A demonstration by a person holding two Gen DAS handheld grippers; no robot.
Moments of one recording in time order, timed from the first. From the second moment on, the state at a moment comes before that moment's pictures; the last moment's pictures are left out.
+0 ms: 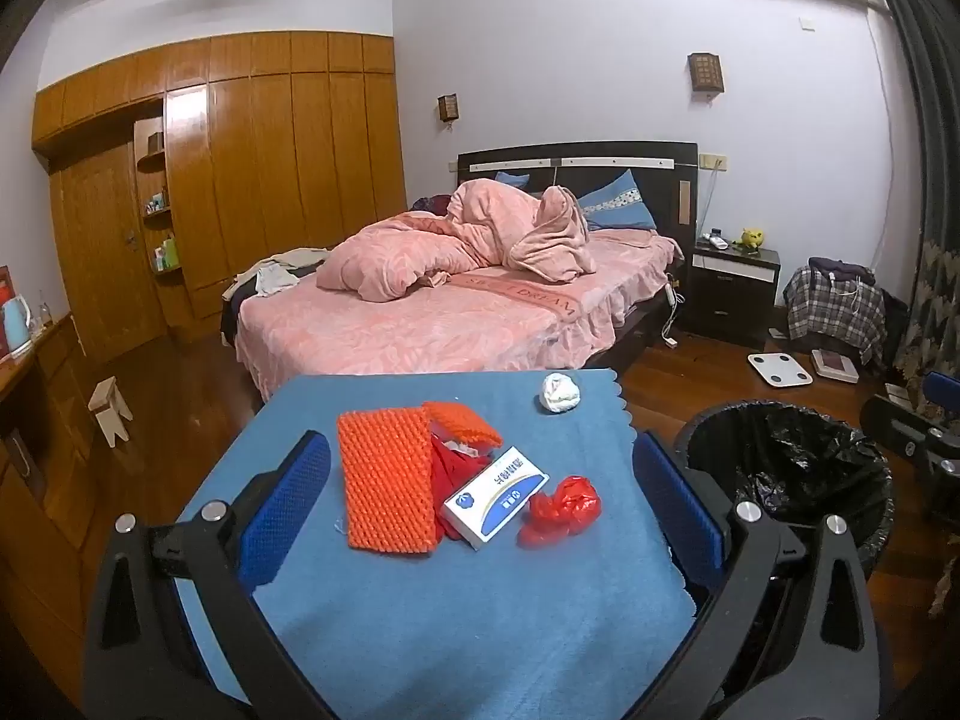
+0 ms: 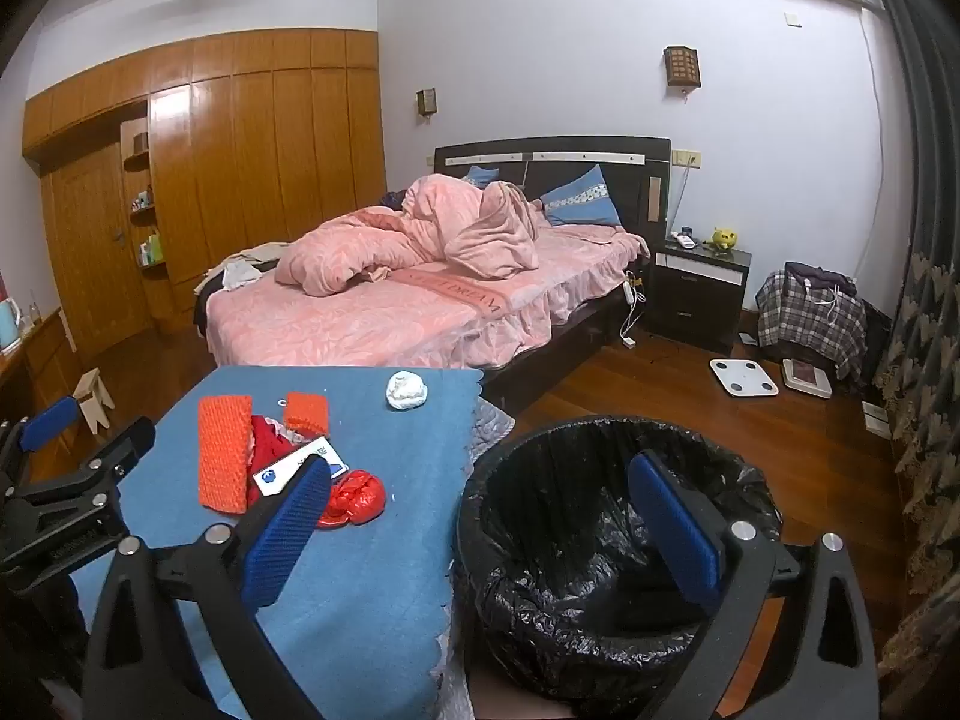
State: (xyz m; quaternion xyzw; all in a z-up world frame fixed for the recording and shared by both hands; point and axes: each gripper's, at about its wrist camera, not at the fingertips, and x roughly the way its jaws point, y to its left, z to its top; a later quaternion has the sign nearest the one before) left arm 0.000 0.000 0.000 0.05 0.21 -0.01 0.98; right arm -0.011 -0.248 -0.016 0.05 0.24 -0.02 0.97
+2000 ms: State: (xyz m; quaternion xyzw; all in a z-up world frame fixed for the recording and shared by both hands) left arm -0.001 0.001 0.001 0.04 0.21 -0.01 0.98; right arm -0.011 -0.246 -0.015 0.05 0.23 -0.02 0.97
